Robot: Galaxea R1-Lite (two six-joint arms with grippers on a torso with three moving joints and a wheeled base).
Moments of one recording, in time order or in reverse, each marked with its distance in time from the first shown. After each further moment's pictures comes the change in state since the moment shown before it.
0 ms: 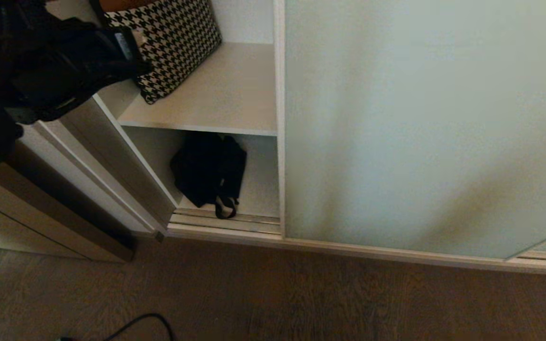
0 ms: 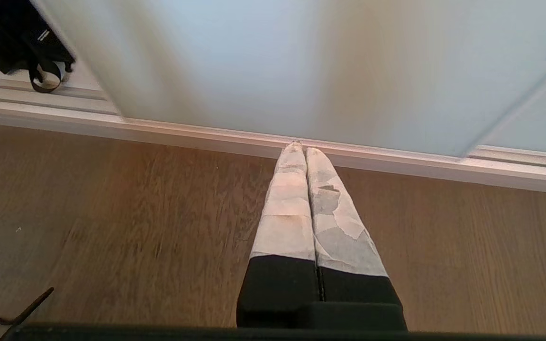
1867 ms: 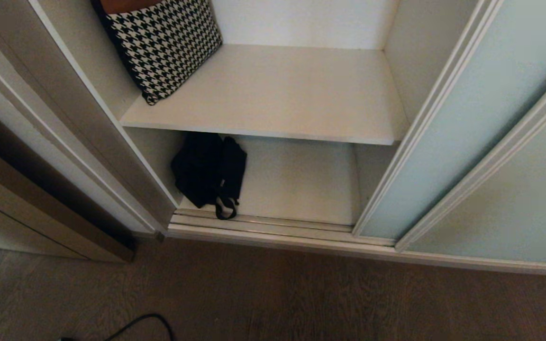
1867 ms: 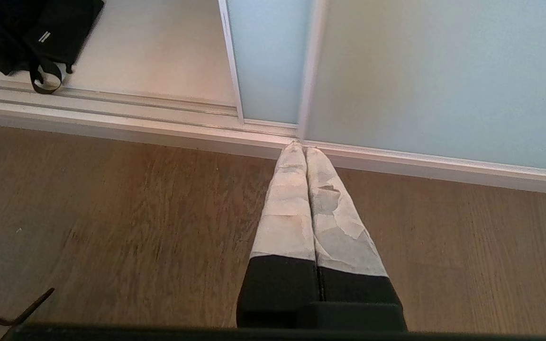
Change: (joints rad) left arm 0.156 -1.619 1.342 0.584 0.009 0.005; right arm 0.000 0.000 0.000 0.000 0.000 0.000
